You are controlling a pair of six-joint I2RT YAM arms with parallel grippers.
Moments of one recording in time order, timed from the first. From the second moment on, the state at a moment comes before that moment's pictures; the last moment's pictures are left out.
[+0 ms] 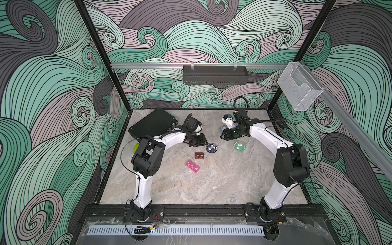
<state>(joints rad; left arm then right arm) -0.55 2.04 1.45 -0.46 0.46 -0.52 0.29 1.81 1.43 -0.72 -0.36 -0.08</state>
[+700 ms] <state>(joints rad) -0.57 2.11 1.46 -0.46 0.48 -0.51 0.34 1.92 1.48 -0.71 -0.33 -0.23</state>
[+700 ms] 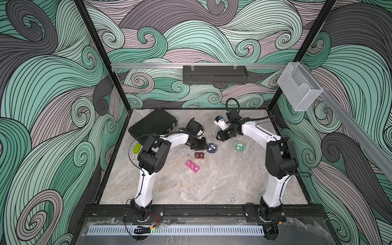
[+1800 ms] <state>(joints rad) -0.57 2.11 1.40 -0.33 0.47 -0.60 0.37 1.93 1.48 -0.71 -0.31 -0.23</state>
